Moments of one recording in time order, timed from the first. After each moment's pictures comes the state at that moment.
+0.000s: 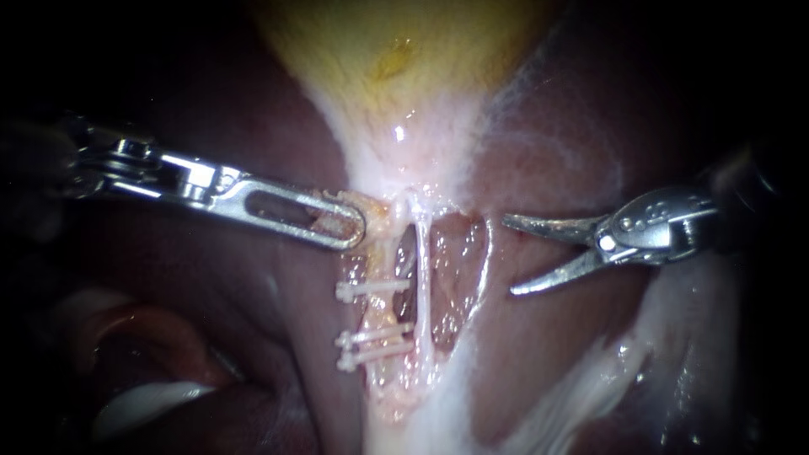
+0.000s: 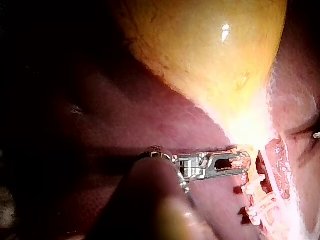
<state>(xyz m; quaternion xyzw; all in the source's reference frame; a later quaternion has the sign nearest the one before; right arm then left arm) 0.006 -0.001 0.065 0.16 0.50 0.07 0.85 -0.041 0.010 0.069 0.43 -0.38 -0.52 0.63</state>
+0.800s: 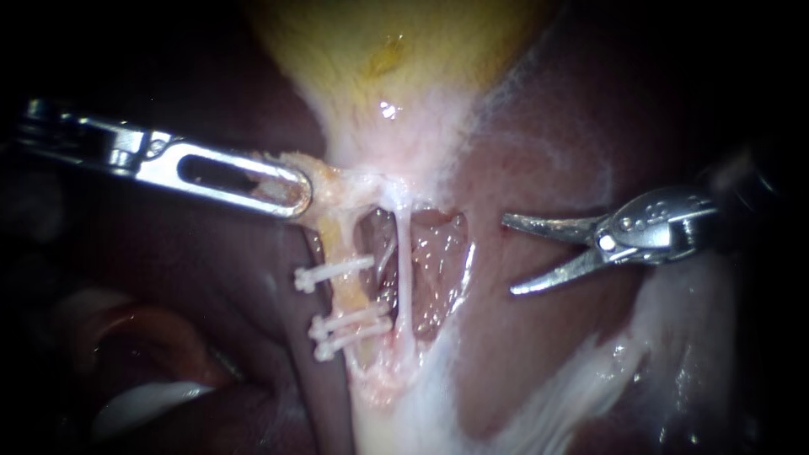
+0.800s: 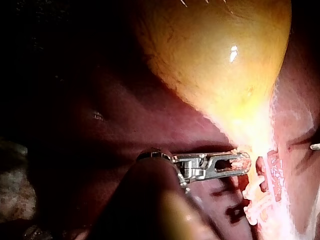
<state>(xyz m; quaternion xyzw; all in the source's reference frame) 0.006 -0.001 0.065 0.17 0.51 0.07 0.84 -0.036 0.013 0.061 0.43 -0.39 -0.54 0.62</state>
